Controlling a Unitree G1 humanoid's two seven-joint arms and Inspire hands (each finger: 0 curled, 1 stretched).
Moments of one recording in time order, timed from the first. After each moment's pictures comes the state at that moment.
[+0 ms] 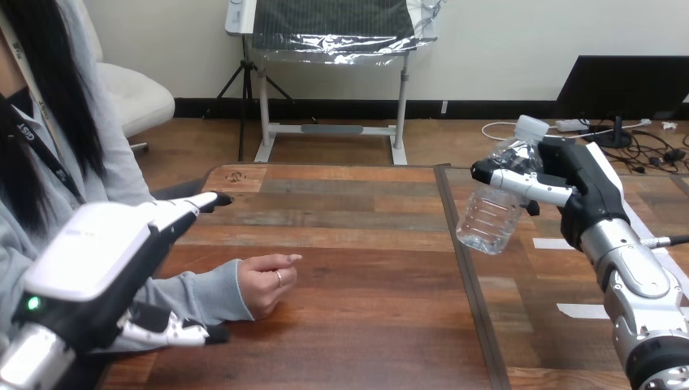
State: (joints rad) left arm 0.19 0.63 0.20 -0.07 0.67 -0.55 -0.05; right arm -0.67 -0.35 -0.19 1.13 0.02 -0.40 0.24
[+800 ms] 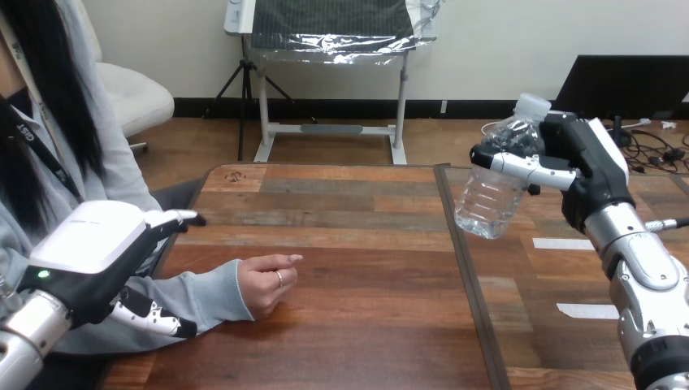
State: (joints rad) left arm -0.08 0.75 0.03 0.35 0.79 -0.53 -0.02; right arm -0.63 -0.35 -0.19 0.96 0.04 -0.40 0.28
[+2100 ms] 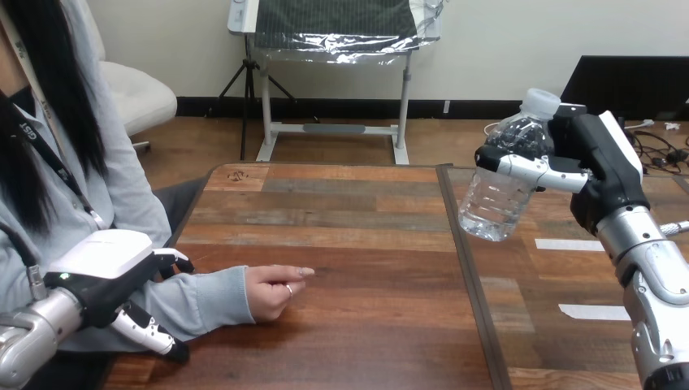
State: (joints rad) left arm -0.38 0.77 -0.24 0.83 0.83 -0.55 0.00; right arm -0.49 -0.36 -0.19 0.68 0.08 -0.34 0.32
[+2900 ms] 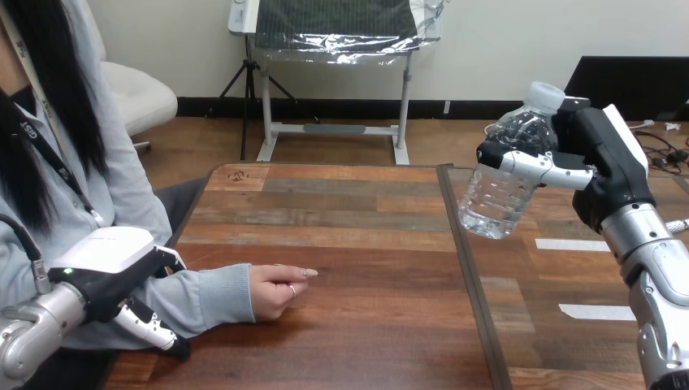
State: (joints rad) left arm -0.43 0.76 -0.30 0.92 0.79 -0.54 0.01; right arm -0.45 -0.36 -0.20 0.58 0.10 -0.30 0.34
